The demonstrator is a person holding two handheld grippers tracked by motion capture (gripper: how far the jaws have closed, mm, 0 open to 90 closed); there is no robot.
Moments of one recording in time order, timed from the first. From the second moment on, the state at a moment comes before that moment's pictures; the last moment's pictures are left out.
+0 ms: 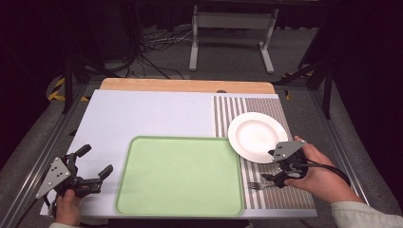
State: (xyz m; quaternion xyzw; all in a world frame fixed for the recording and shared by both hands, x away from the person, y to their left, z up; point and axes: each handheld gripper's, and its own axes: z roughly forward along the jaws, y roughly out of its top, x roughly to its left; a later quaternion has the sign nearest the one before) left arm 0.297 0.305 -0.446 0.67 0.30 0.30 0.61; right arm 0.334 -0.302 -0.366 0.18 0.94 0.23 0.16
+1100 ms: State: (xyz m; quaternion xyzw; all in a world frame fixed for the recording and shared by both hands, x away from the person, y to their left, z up) left arm 0.297 0.305 -0.445 0.67 0.30 0.30 0.61; right arm 0.342 -0.297 -0.403 0.13 0.98 0.10 0.05
